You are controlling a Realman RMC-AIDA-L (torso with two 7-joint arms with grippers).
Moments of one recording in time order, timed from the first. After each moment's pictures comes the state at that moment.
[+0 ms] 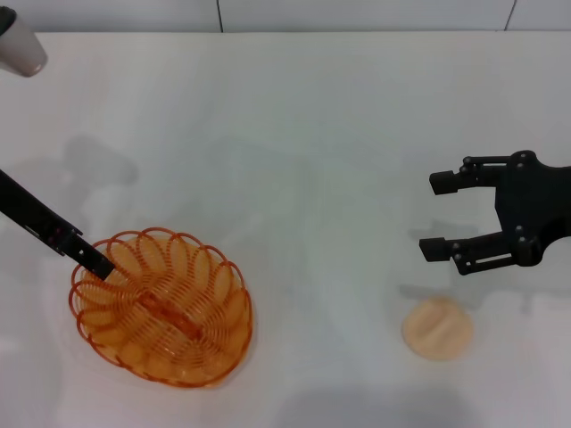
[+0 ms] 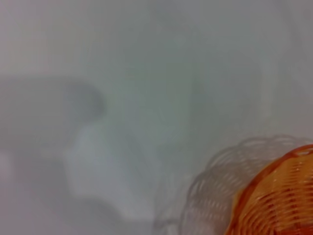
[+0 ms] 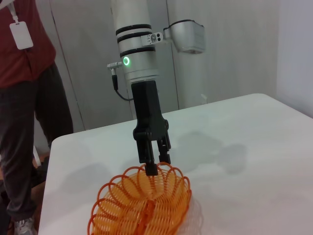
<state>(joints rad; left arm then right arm) -0.79 -1.95 0.89 0.86 2.78 1.74 -2.28 0.29 2.01 -1.19 -1.37 -1.77 -1.62 1.76</state>
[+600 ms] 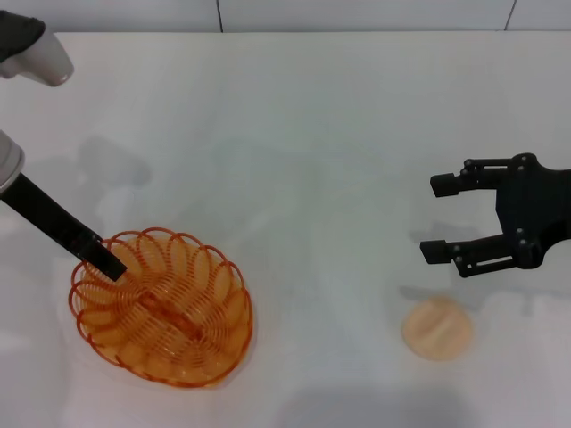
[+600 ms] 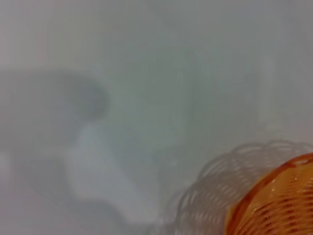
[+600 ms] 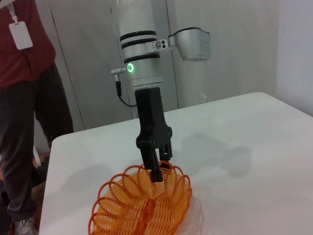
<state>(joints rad) -0.81 -1.97 0.91 0.81 2.78 1.70 -2.28 0.28 2.01 -1.19 -1.37 -1.77 -1.62 1.76</state>
